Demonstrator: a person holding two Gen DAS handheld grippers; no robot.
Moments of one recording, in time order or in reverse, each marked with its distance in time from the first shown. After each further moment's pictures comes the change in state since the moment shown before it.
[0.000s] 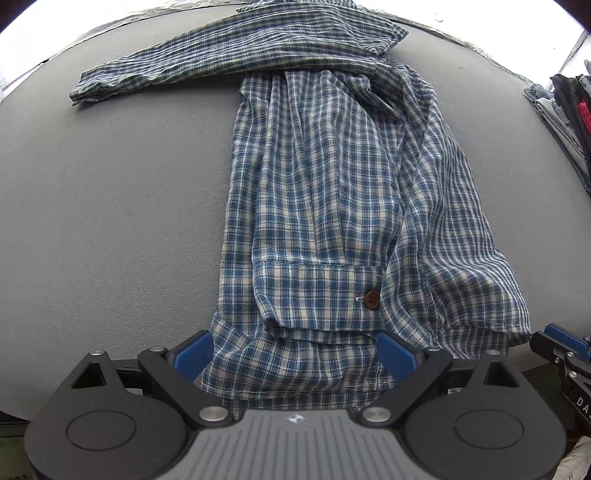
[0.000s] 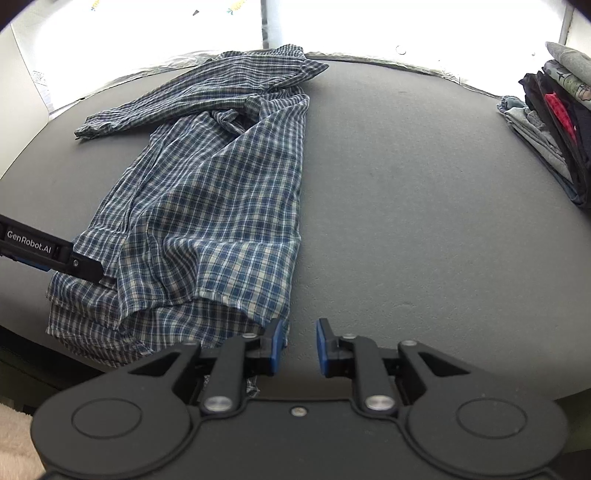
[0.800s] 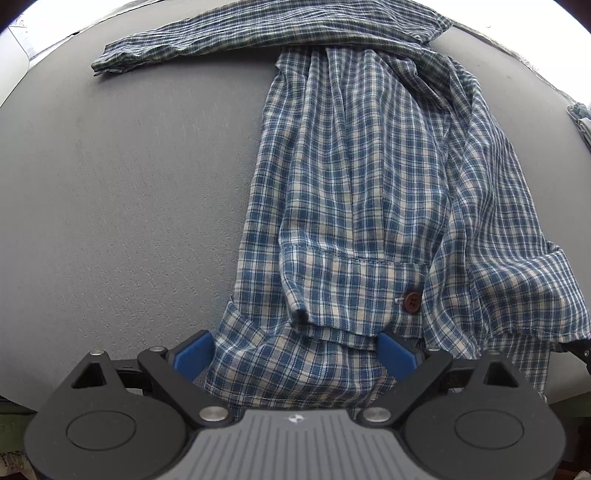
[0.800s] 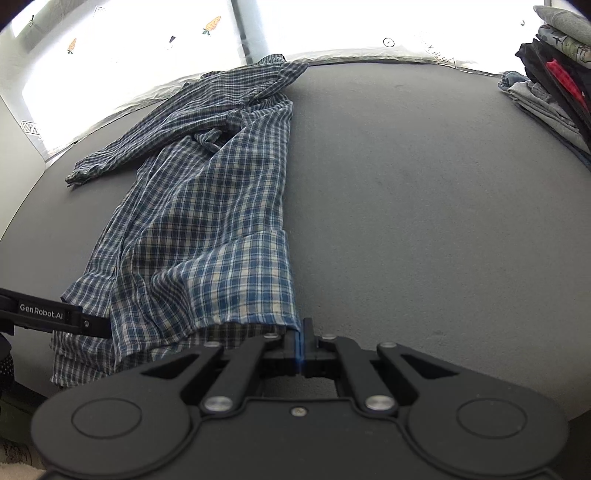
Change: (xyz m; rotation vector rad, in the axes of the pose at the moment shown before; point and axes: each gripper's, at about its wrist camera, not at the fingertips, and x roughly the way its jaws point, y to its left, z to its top) left arm 0.031 0.013 0.005 -0.124 0.032 0.077; right arm 0.029 -0.022 0.001 0.136 -0.037 0.085
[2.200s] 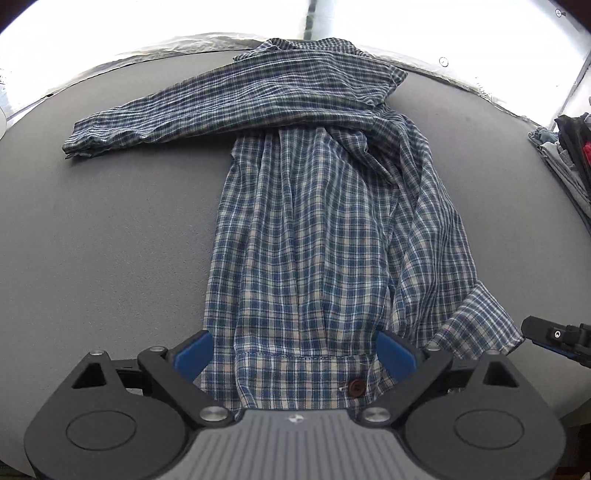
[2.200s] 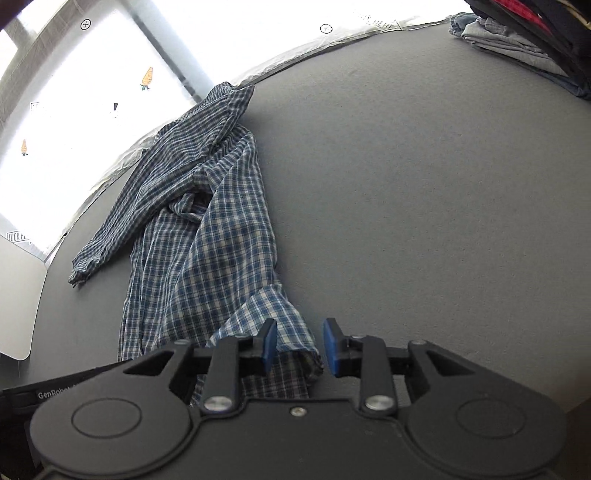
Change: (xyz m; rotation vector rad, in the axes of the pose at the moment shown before) left arm -0.029 -0.024 0.036 0.078 -0.165 -0.064; right arm 0.007 -0.031 0.045 0.323 0.004 0.070
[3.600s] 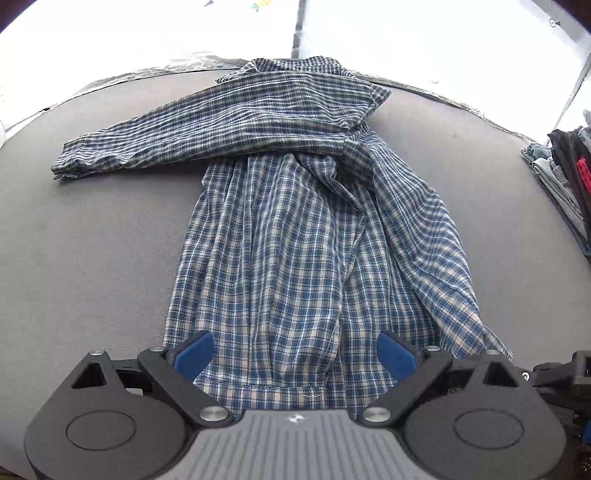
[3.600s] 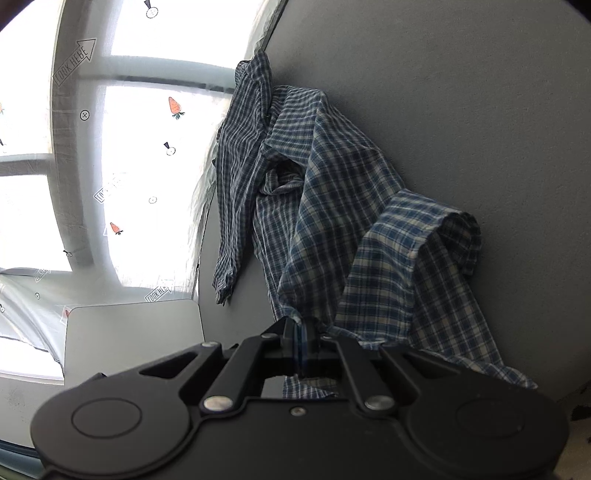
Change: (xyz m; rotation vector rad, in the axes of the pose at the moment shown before) left arm -0.009 -0.023 0.017 -0.032 -0.072 0.002; right arm 0.025 -0.013 -0.013 0.477 0.209 0.526
